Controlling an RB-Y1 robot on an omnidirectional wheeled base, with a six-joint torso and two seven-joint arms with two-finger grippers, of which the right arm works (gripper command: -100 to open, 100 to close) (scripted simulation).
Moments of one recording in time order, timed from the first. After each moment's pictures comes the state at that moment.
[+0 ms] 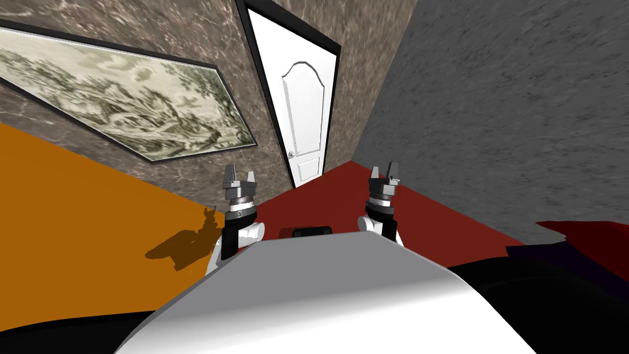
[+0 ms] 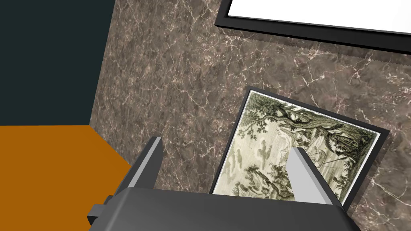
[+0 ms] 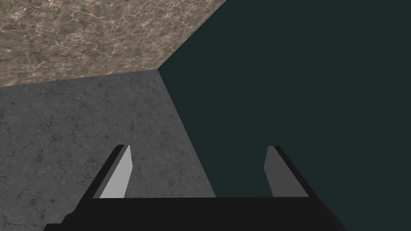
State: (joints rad) arm 0.53 -0.01 -0.06 -2.28 -0.09 -0.59 0.14
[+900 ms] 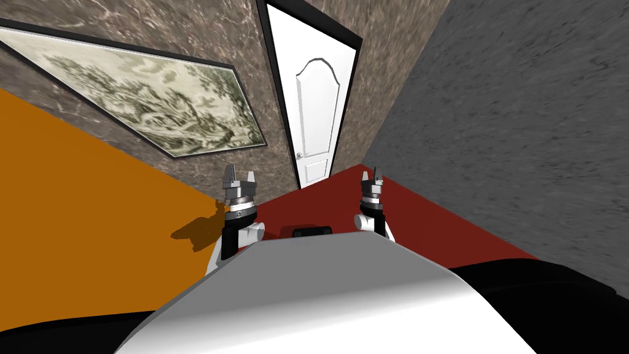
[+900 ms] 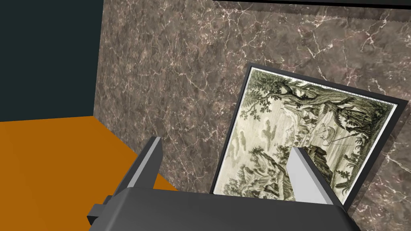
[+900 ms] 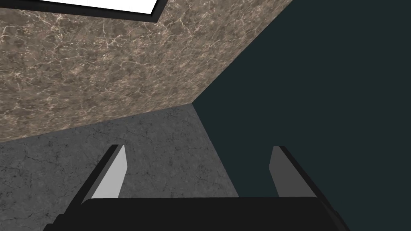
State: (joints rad) arm 0.45 -0.06 -0.07 -2.08 -0.10 -0.60 0.12
